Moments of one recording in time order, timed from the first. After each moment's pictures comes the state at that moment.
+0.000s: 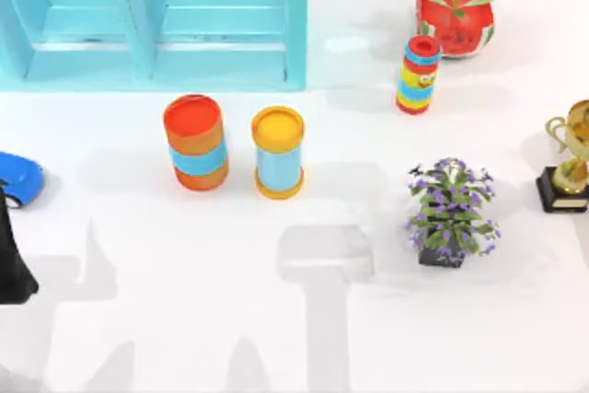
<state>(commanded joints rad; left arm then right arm) 0.00 0.00 0.00 0.00 0.00 0.00 -0.67 1.70 0.98 -0.85 0.00 -0.65</state>
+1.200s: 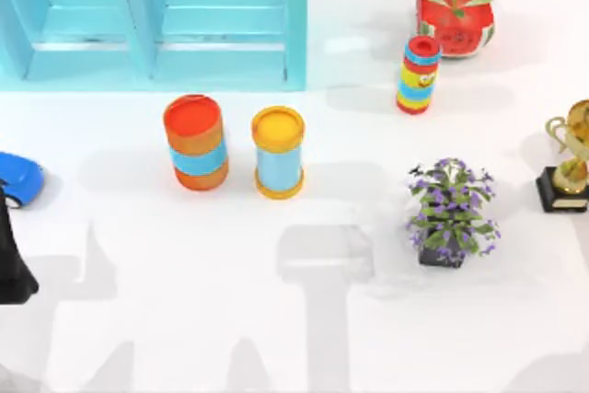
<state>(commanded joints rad) 0.00 0.00 0.00 0.00 0.00 0.00 -0.57 1.62 1.02 -0.97 0.00 -0.56</state>
